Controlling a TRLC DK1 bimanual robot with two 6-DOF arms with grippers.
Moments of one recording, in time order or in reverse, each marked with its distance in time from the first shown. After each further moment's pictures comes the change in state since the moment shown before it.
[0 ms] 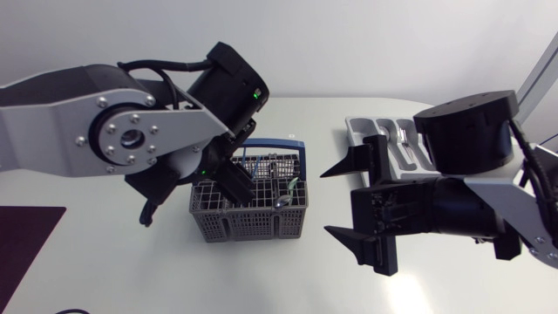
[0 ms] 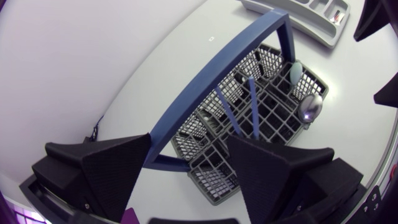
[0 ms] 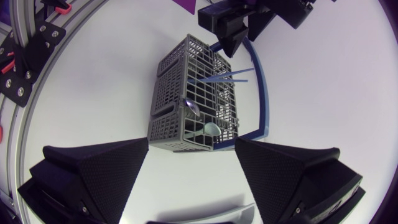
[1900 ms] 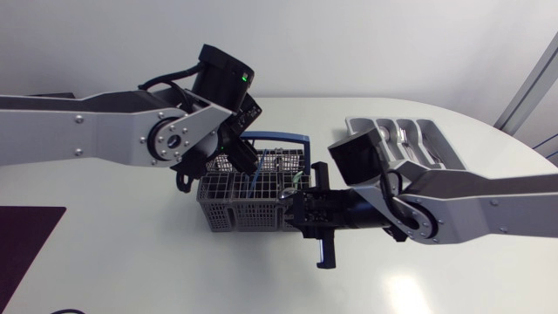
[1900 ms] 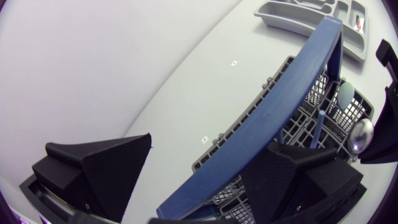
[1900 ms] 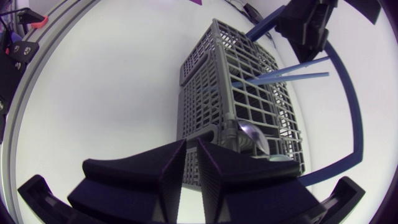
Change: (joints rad) left arm 0.157 0.134 -0.031 0.475 0.034 0.331; right arm 0.021 0.461 0.022 0.325 -0.082 0.180
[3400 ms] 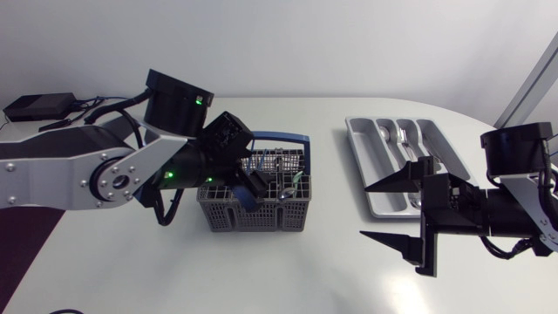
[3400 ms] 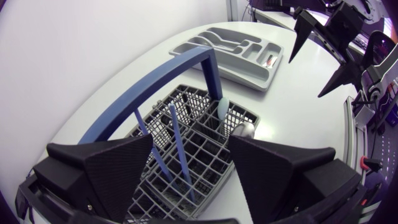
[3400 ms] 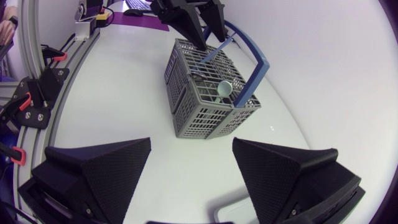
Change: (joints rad) left arm 0.038 -0.179 -0.243 0.121 0.653 -0.129; right arm -0.568 -0.464 -0.164 -0.346 -0.491 -0.134
